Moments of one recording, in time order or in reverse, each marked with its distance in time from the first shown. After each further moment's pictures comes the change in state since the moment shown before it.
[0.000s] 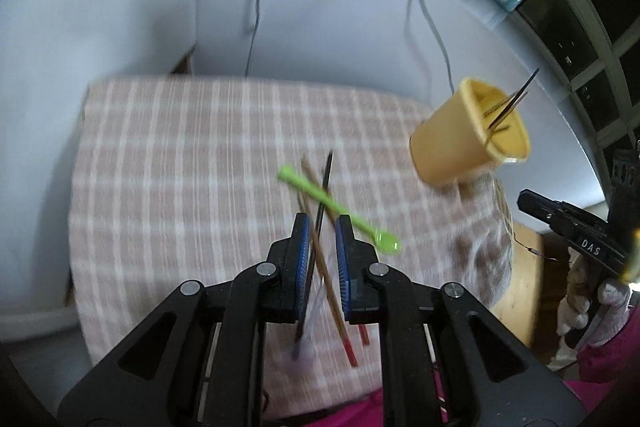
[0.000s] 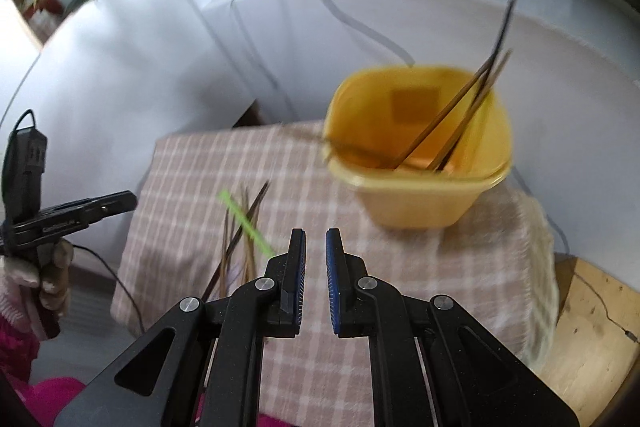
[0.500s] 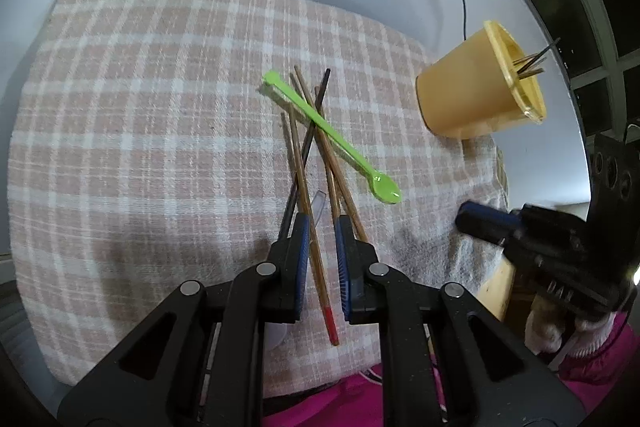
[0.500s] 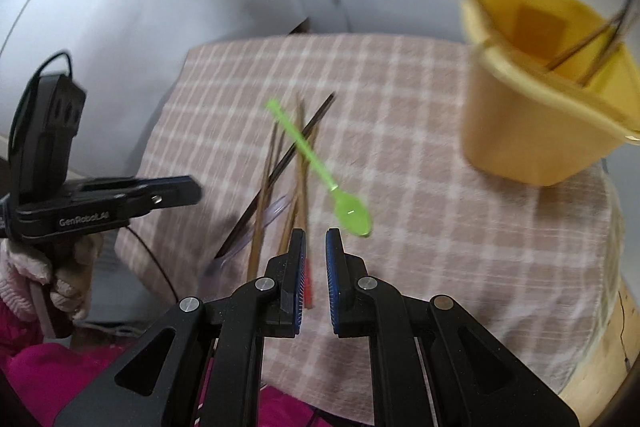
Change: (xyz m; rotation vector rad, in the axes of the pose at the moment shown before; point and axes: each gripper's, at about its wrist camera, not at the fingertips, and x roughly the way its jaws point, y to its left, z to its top) left arm 0.058 0.002 -0.036 -0.094 0.147 -0.079; right arm 0.075 0.053 -0.030 -0.129 0.235 0.106
